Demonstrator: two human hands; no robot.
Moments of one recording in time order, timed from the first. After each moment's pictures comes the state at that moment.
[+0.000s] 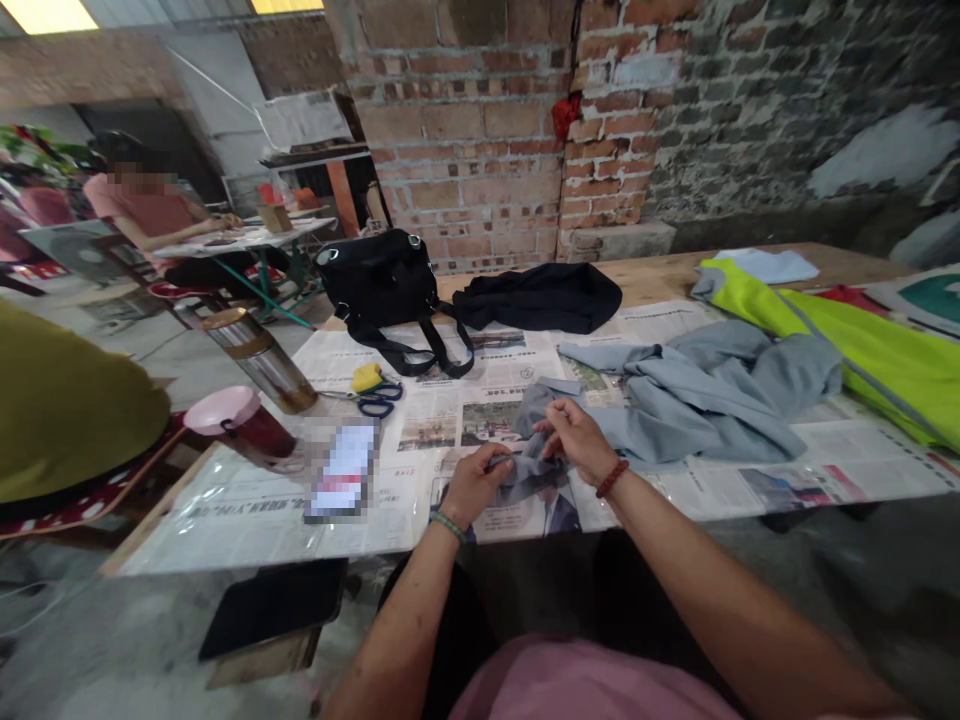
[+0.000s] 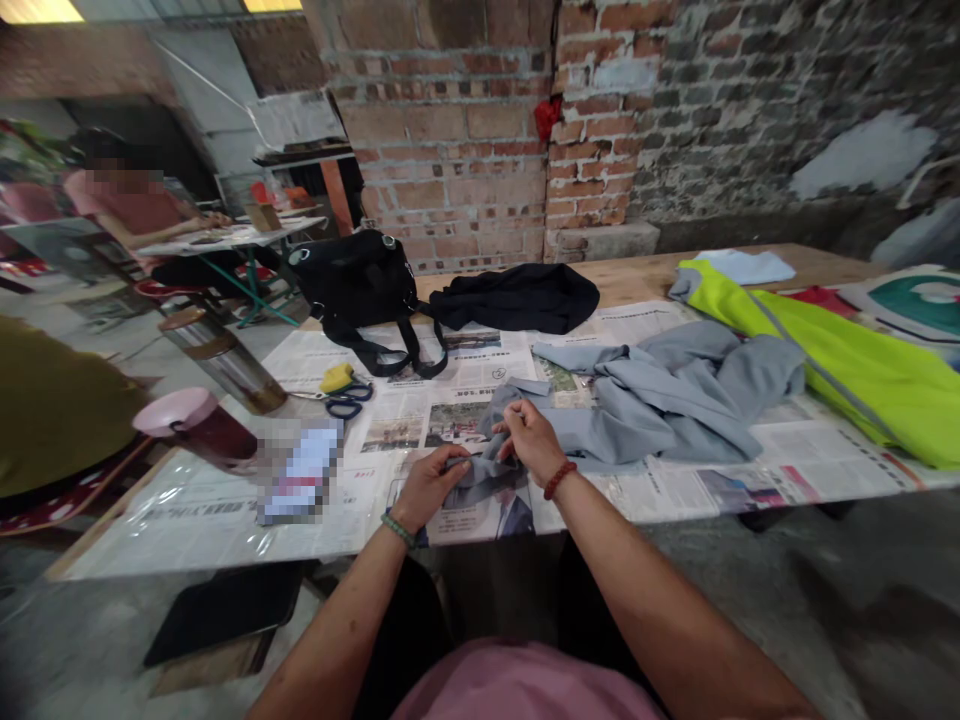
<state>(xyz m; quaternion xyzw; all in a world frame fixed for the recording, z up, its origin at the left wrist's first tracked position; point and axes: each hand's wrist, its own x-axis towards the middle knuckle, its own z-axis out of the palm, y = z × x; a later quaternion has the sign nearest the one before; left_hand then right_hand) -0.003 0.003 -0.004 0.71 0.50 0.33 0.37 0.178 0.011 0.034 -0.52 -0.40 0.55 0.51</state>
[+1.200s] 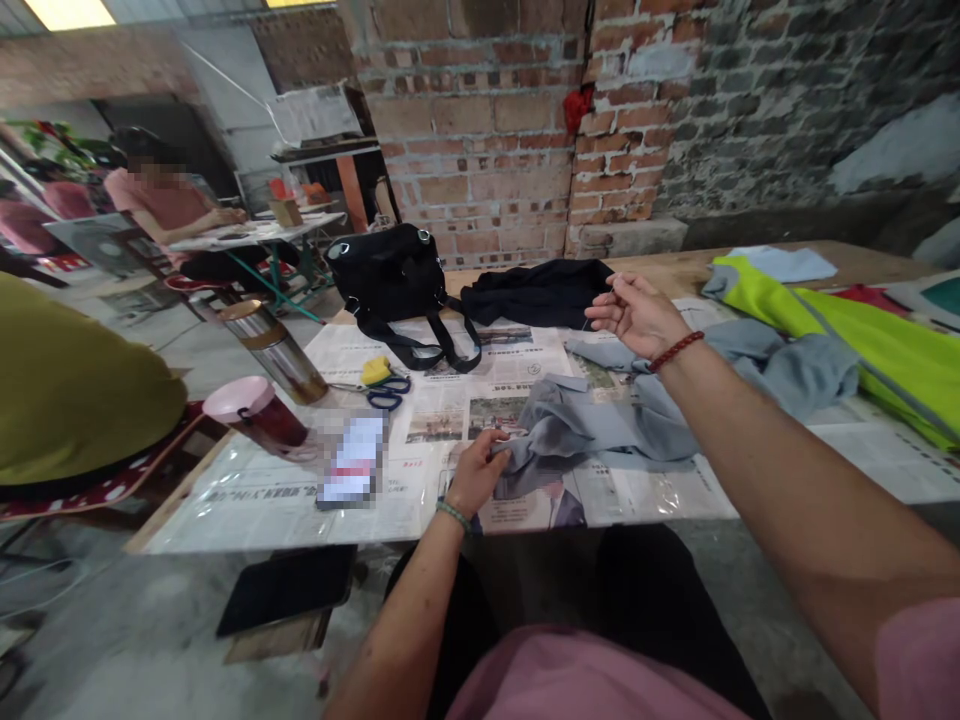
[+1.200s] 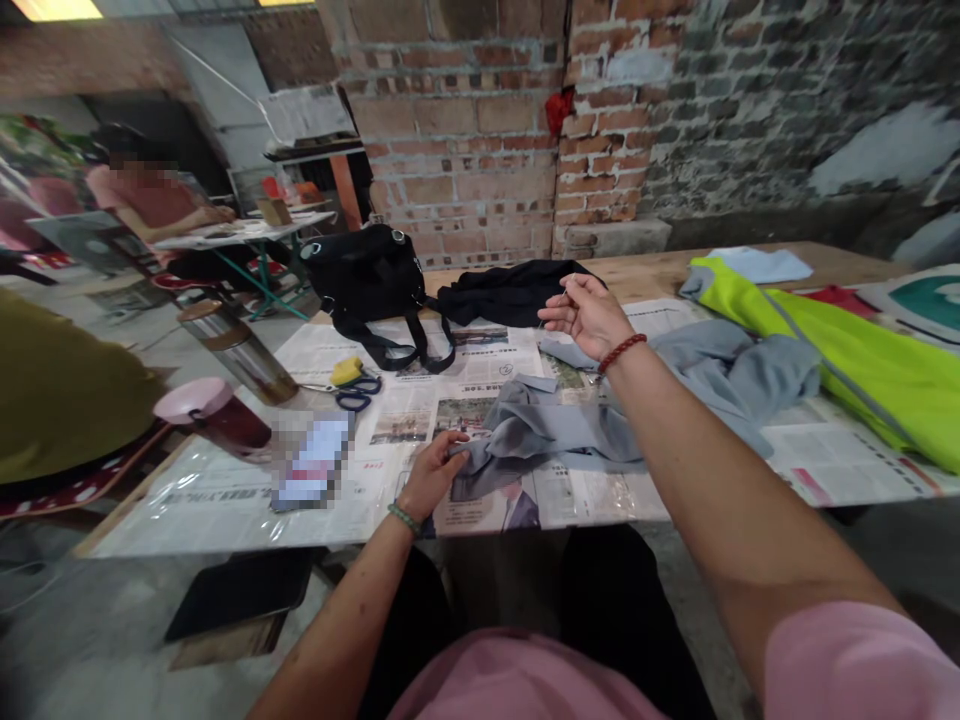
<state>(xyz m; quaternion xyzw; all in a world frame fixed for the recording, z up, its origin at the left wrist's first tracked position) -0.003 0.002 -0.001 0.66 0.51 0.38 0.40 0.264 0.101 0.137 -0.40 -0.43 0.52 0.62</state>
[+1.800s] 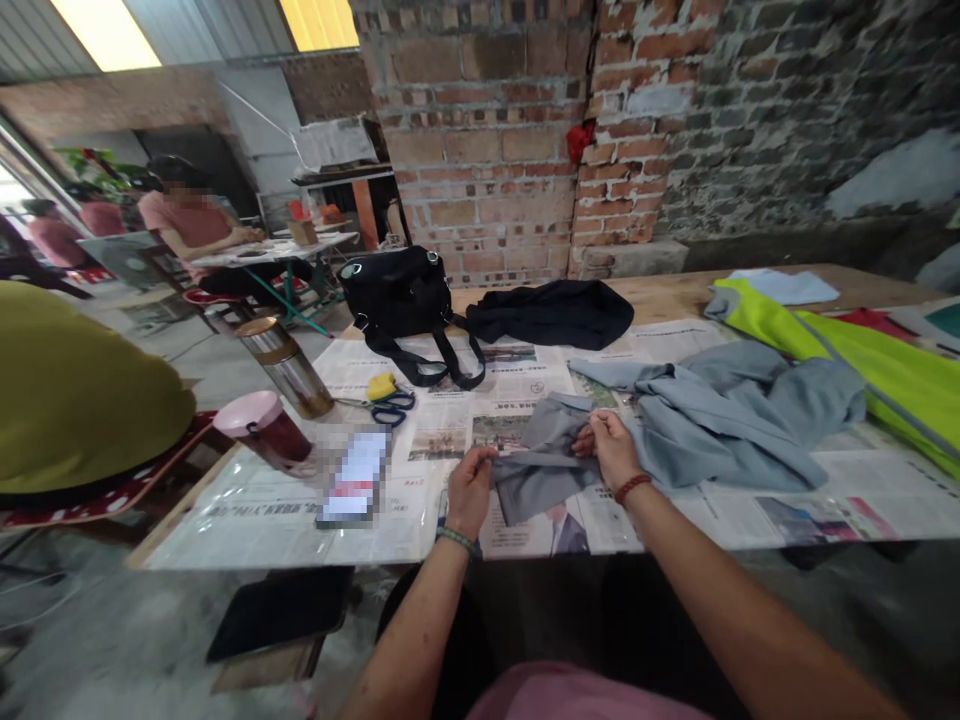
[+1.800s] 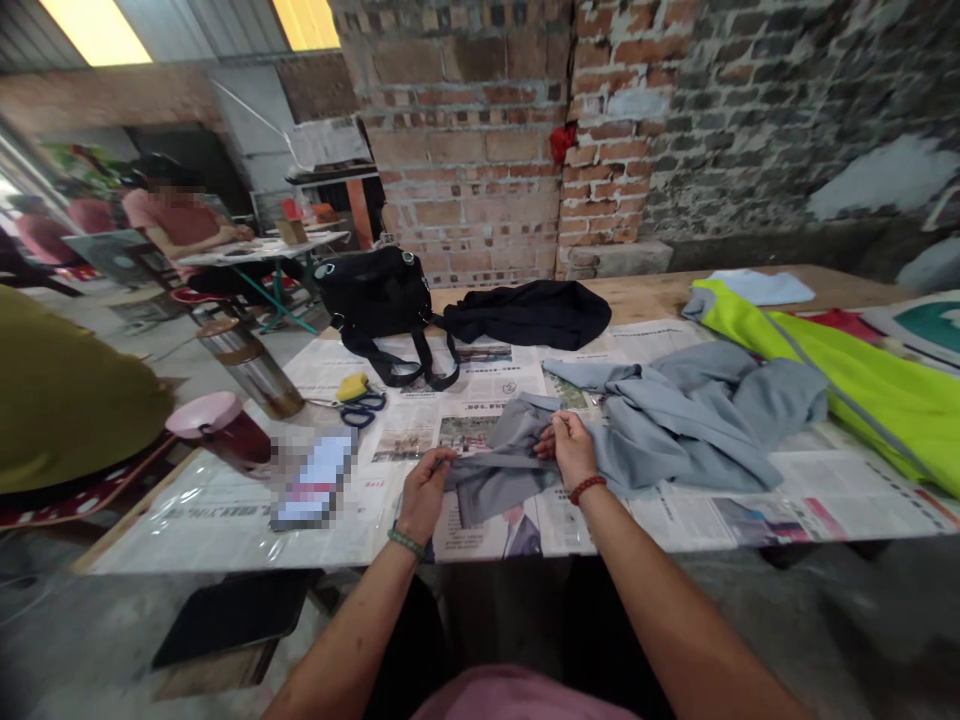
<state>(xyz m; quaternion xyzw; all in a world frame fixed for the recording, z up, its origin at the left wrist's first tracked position) -0.007 0.001 -0.002 0.58 0.56 0.50 0.30 0.212 0.039 -0.018 -0.50 -0.33 0.50 0.62</state>
